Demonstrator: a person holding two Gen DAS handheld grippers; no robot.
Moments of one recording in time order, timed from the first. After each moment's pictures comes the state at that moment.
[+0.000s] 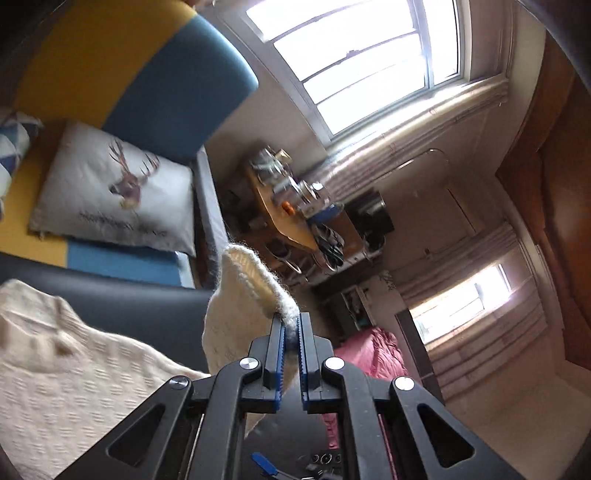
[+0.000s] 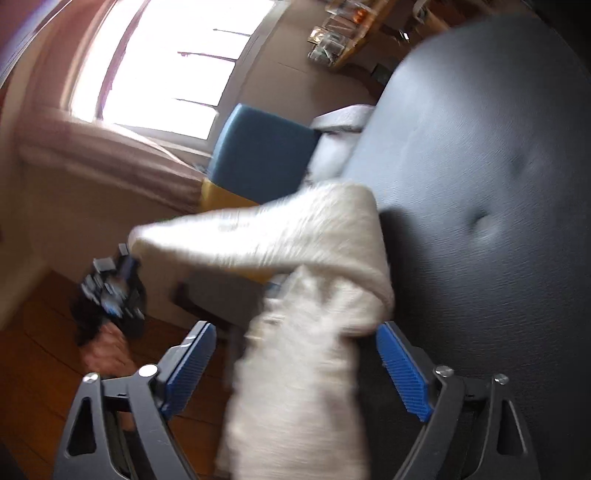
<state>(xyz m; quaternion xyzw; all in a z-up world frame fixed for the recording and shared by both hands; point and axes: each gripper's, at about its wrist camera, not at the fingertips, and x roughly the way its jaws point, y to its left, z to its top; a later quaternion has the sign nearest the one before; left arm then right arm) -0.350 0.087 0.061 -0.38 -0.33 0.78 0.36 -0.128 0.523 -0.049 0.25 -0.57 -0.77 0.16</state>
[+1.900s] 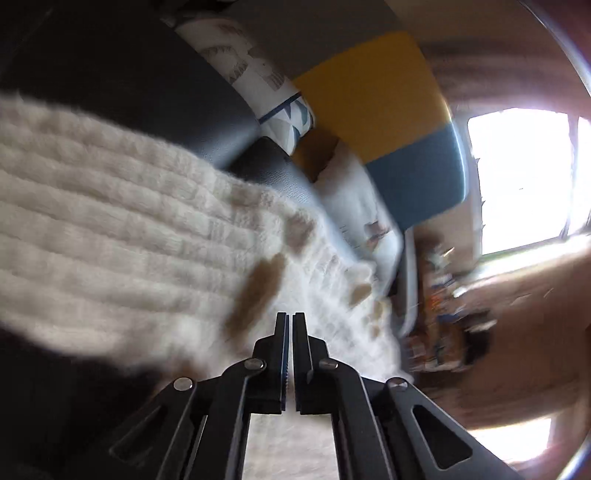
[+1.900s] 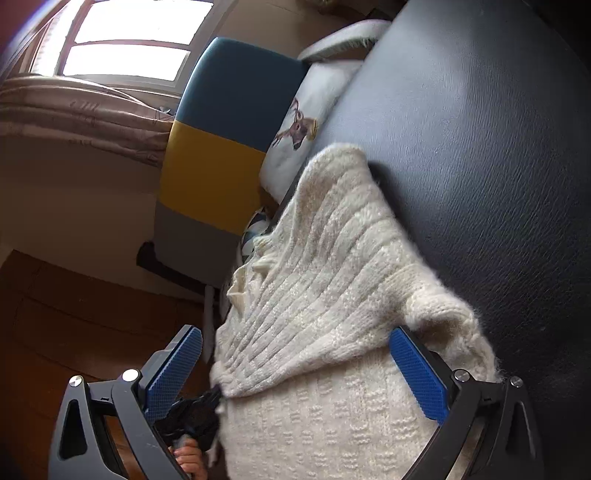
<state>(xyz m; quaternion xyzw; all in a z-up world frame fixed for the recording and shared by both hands) -0.232 -0.188 -0.179 -0.47 -0.43 0.77 0.05 -0.209 0.394 -0.055 0.37 -0.47 -0.79 0.12</state>
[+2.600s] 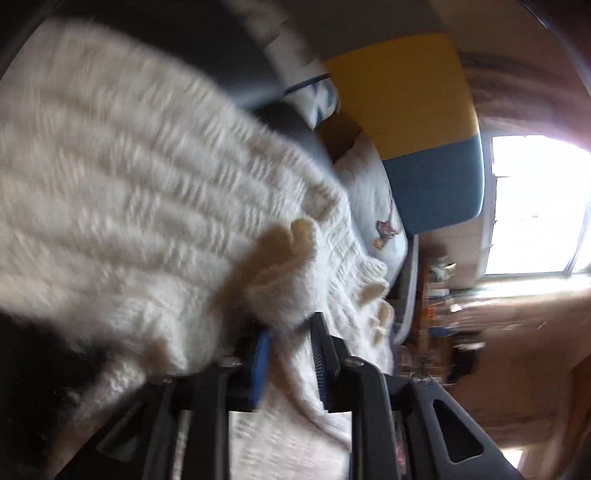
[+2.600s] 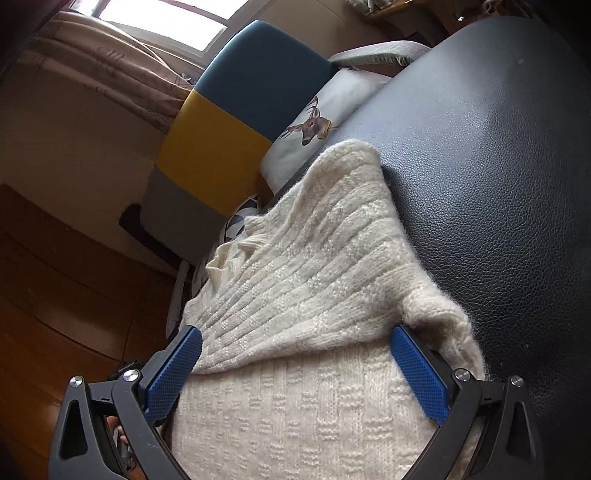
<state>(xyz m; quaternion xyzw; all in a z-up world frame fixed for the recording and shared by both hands) -0.253 -0.172 -0.193 -0.44 -0.49 0.75 0.03 -0.198 0.377 -0.060 0.38 -0.39 -0.83 0.13</state>
